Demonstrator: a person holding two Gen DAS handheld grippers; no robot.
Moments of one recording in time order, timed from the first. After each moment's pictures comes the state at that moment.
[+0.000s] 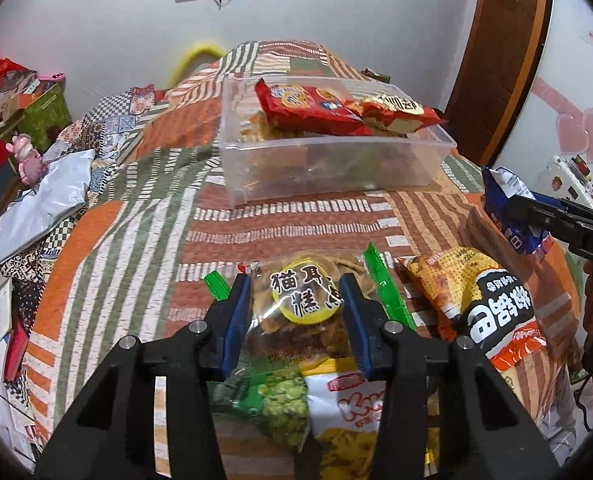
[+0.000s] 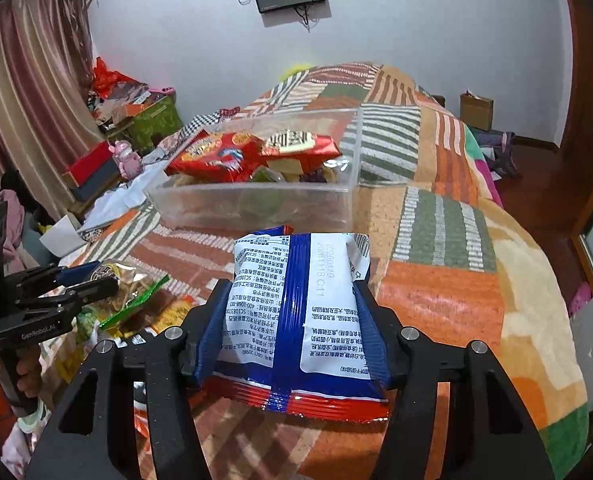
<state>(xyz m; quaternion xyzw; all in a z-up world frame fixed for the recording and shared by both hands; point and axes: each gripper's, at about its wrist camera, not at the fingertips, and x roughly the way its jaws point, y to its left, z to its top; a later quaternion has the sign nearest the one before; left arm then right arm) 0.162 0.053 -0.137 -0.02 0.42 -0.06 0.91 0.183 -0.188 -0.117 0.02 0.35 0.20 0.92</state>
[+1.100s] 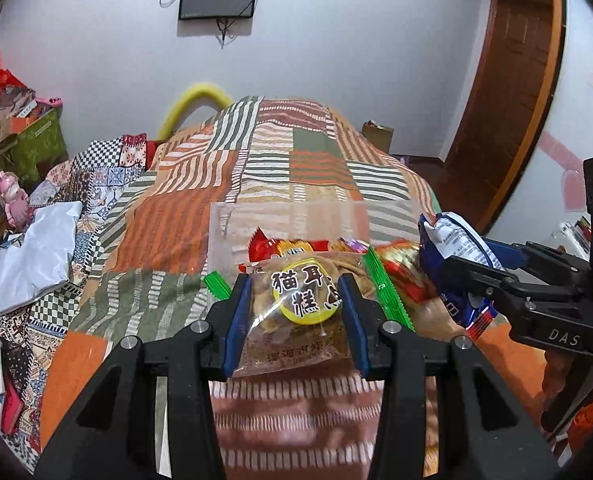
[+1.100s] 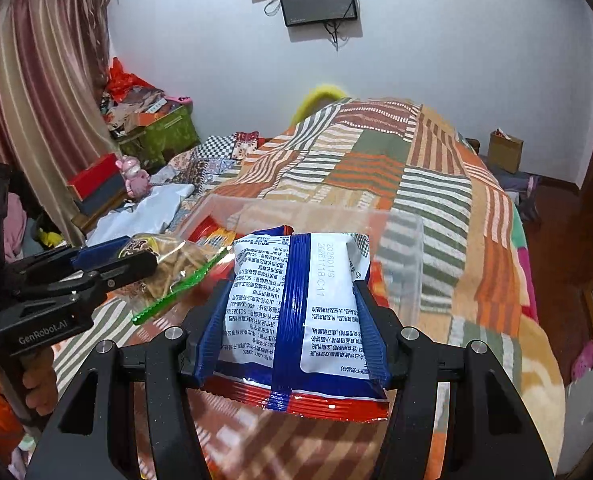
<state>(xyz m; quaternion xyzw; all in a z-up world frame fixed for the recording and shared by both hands) 0.293 0.055 -0.078 -0.05 0.36 -0.06 0.93 0.297 -0.132 -0.073 -0.01 0.33 0.23 0.92</state>
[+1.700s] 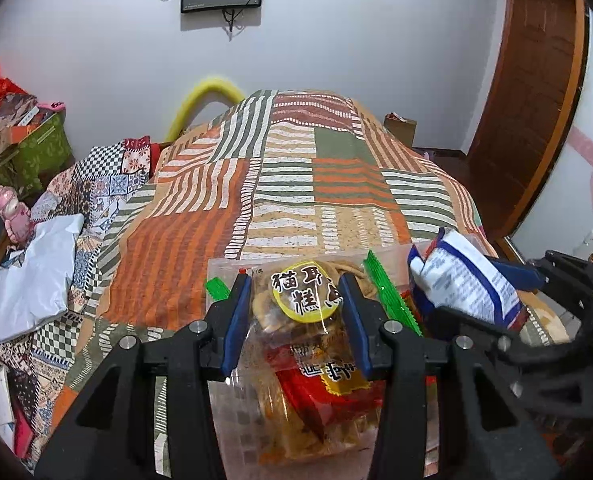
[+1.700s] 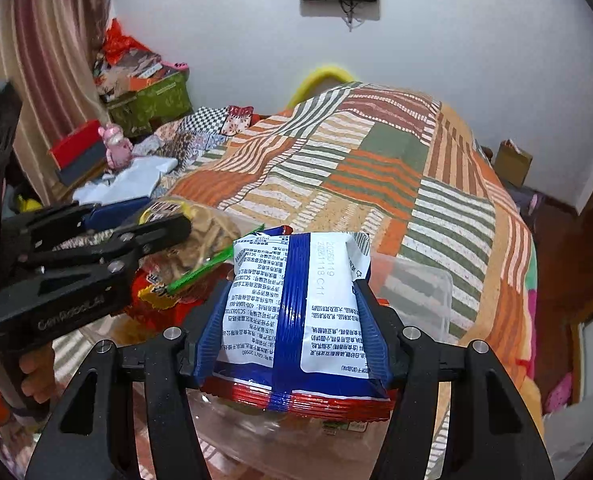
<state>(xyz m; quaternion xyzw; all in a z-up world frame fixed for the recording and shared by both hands) 0.381 0.054 -0.094 -0.03 0.37 -0.03 0.93 0.344 -0.095 -0.082 -0.10 0.35 0.22 0.91</state>
